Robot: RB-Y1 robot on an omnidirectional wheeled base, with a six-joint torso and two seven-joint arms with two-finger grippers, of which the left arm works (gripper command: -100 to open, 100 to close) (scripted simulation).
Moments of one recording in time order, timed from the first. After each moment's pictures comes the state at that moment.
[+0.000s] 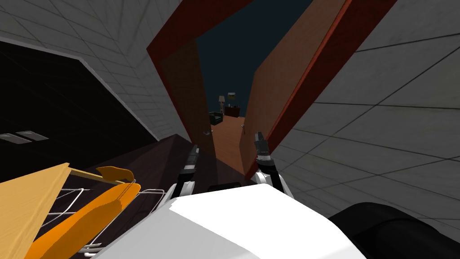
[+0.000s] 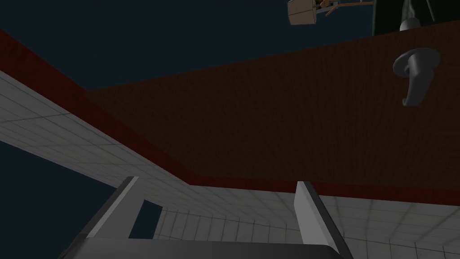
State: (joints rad) arm 0.32 0.11 -0.02 -1.63 -0.08 -0.63 -0.07
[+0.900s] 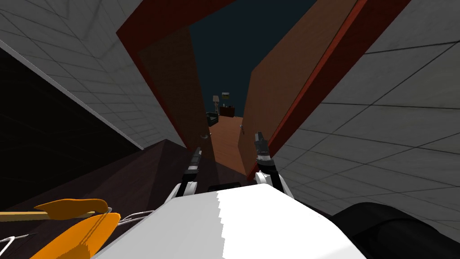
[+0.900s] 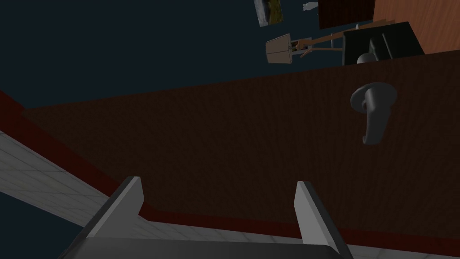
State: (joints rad) arm 0.26 0.11 -0.03 -1.46 -0.07 -0.66 -0.05
